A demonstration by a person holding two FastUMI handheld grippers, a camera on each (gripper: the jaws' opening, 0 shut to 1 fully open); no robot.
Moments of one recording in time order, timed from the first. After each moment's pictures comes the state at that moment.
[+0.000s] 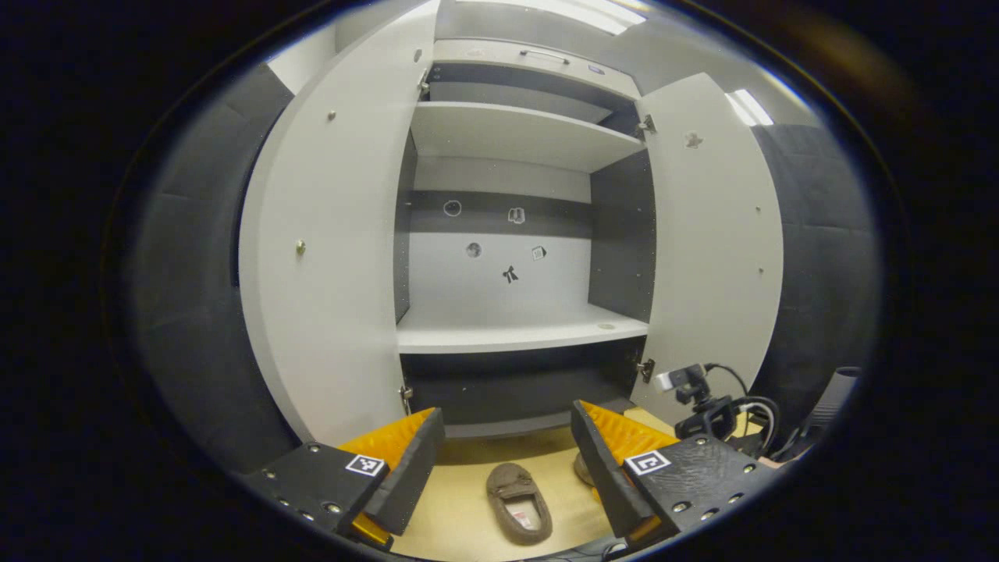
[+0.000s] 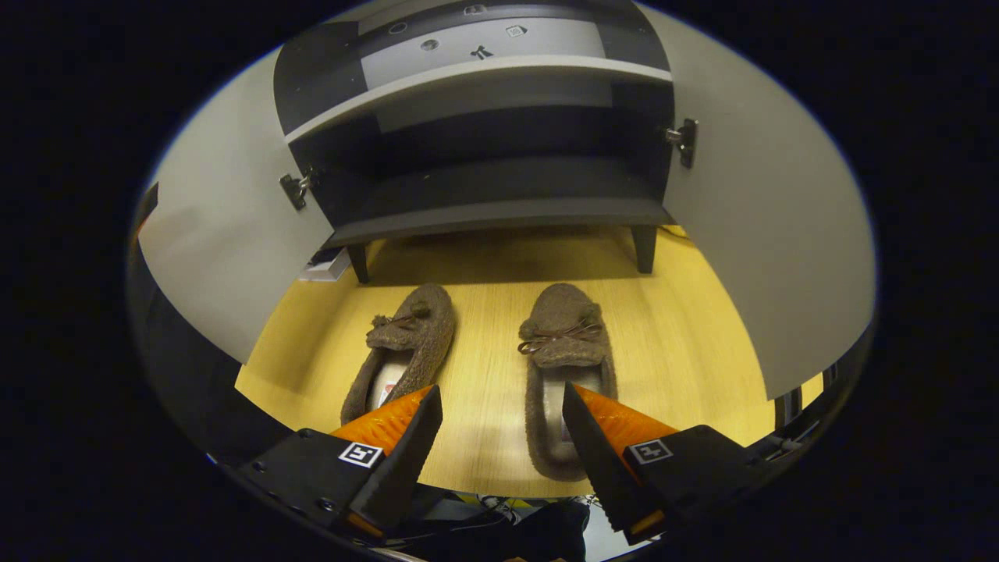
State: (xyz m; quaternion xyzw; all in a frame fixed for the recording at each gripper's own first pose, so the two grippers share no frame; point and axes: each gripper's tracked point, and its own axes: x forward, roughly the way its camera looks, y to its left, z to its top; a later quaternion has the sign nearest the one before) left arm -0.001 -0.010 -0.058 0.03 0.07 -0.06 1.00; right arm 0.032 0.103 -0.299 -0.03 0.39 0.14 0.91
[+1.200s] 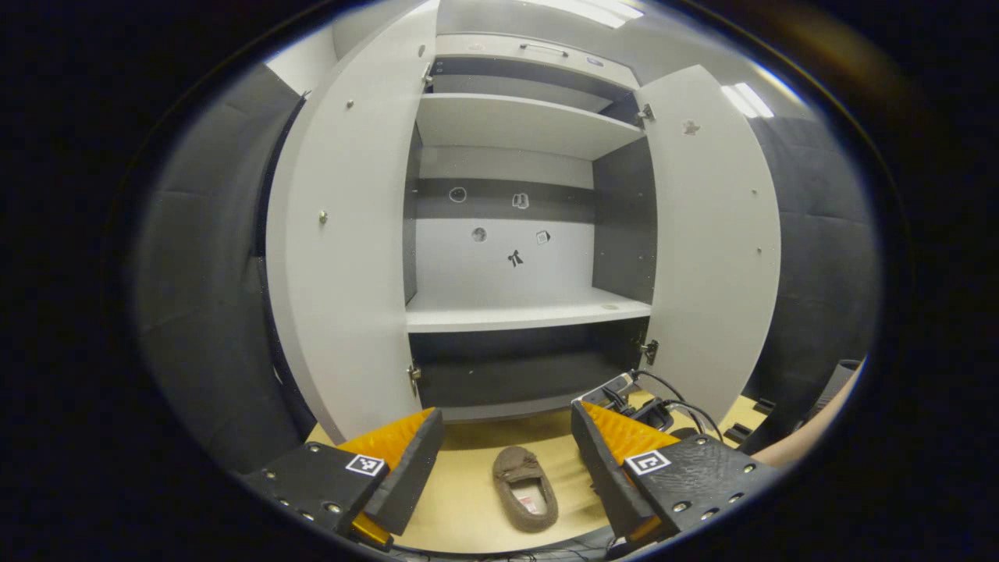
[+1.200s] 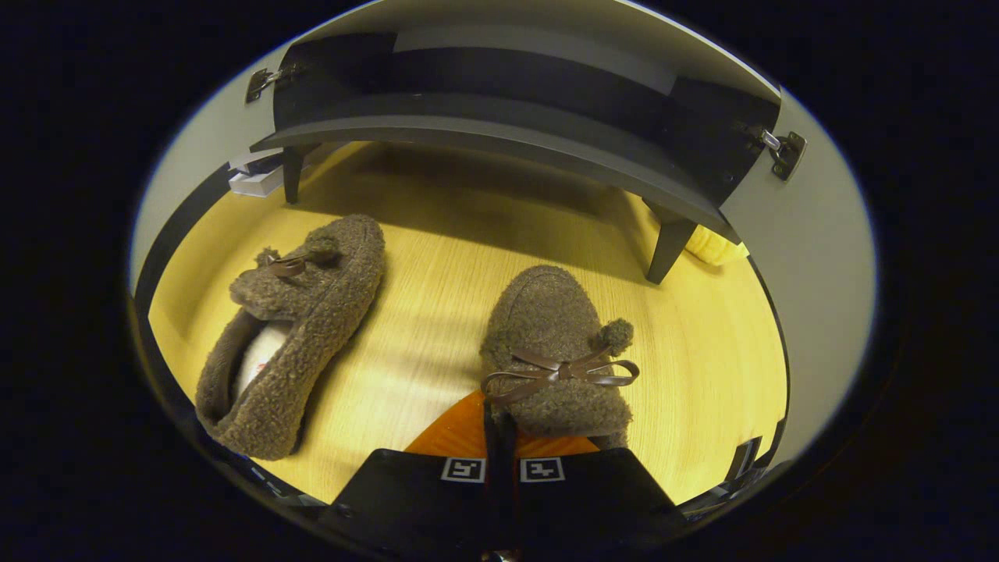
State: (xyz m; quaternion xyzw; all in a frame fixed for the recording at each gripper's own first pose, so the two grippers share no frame) left arm -0.019 -0.004 -0.074 0.03 0.08 -0.05 0.99; right arm 0.090 0.077 -0.352 -0.19 0.42 0.10 0.88
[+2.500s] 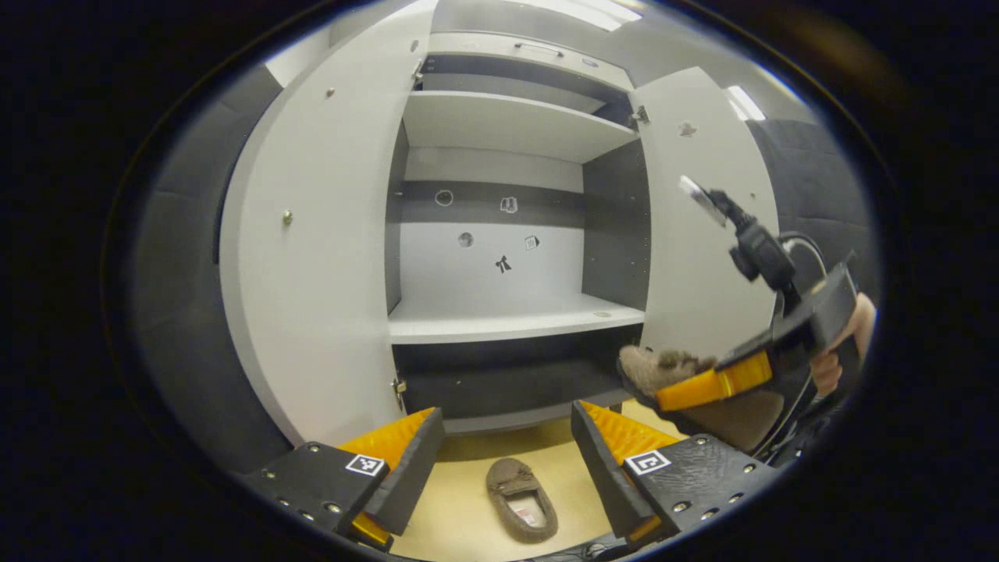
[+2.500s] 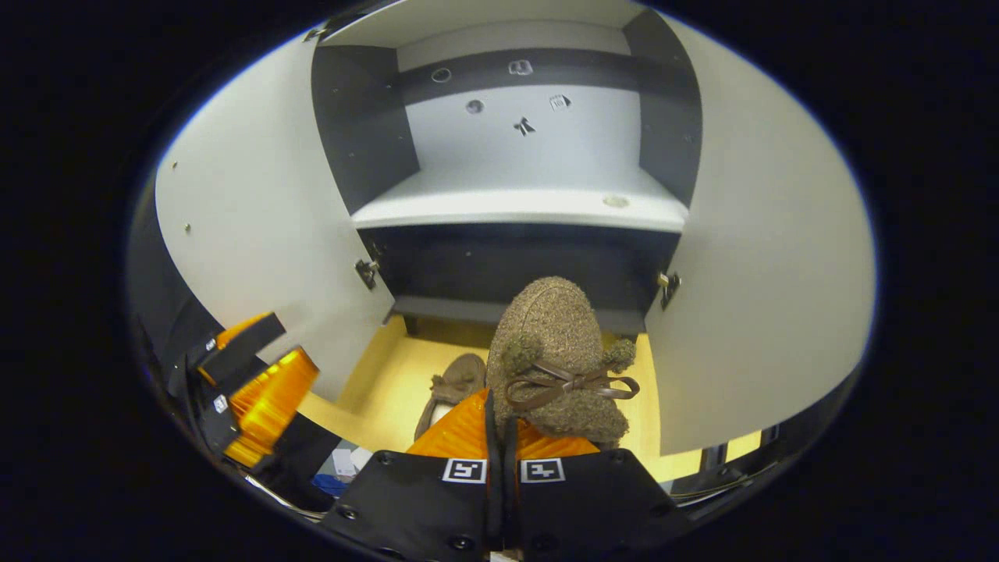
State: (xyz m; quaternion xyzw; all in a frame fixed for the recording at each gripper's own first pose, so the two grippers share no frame) left arm 0.011 -0.010 -0.067 0.03 0.07 -0.08 0.99; right arm 0.034 0.122 -0.071 -0.07 0.31 0.19 0.93
